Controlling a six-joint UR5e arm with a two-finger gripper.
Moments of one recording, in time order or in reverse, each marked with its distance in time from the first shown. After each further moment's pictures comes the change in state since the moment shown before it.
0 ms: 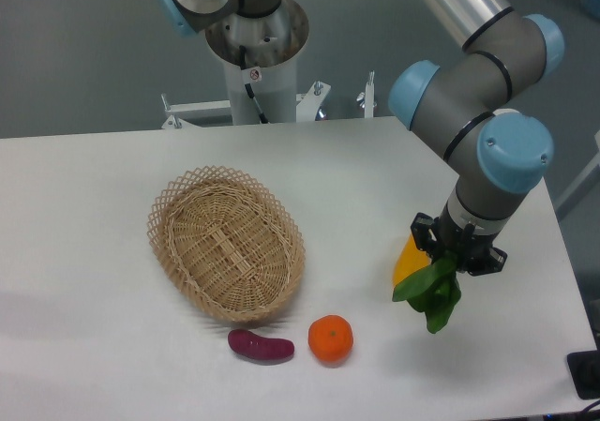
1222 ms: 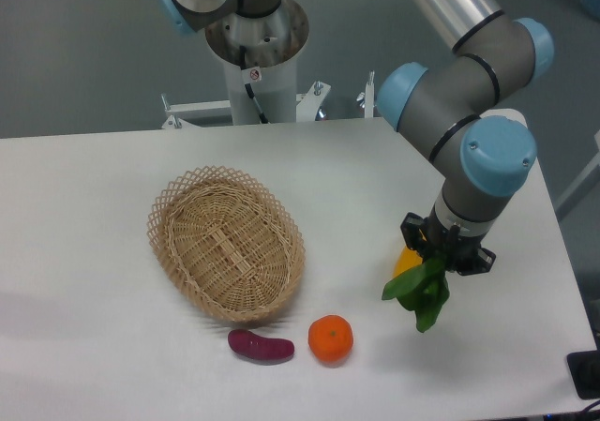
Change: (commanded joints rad) arm -0.017 0.087 -0.144 0.021 0.014 0.069
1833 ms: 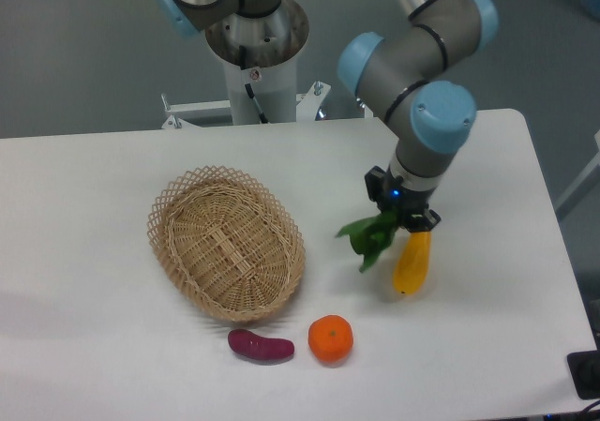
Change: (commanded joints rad) arm 0.061 0.154 -0.411 0.198 0.002 0.355
